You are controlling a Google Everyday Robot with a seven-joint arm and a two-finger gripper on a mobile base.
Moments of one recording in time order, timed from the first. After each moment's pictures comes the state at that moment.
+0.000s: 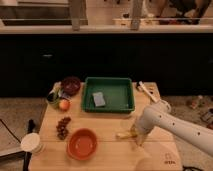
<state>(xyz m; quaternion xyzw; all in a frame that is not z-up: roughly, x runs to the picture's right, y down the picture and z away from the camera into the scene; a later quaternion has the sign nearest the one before) 0.184 0.260 0.815 -0.29 -0.15 -0.12 0.94</state>
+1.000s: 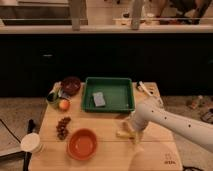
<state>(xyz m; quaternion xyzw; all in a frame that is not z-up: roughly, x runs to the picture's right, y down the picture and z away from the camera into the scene) 0.157 0.250 0.820 -0.32 -0.14 -0.11 0.93</state>
